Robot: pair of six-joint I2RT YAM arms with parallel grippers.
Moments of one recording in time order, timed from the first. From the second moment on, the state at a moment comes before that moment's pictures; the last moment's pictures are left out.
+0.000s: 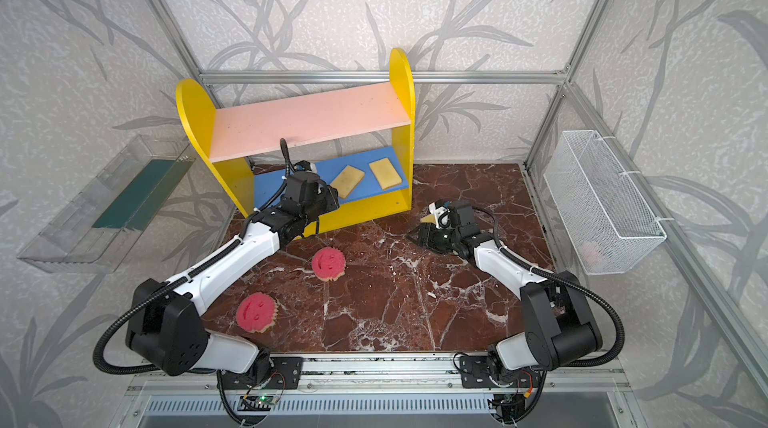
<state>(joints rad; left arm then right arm) -0.41 1.44 1.14 -0.26 -0.19 -0.60 0.32 1.45 0.80 -0.09 -0.62 0.66</state>
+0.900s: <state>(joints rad) -0.31 1.46 0.86 0.22 -0.21 -0.69 0.32 1.45 0.79 -0.08 -0.62 0.66</state>
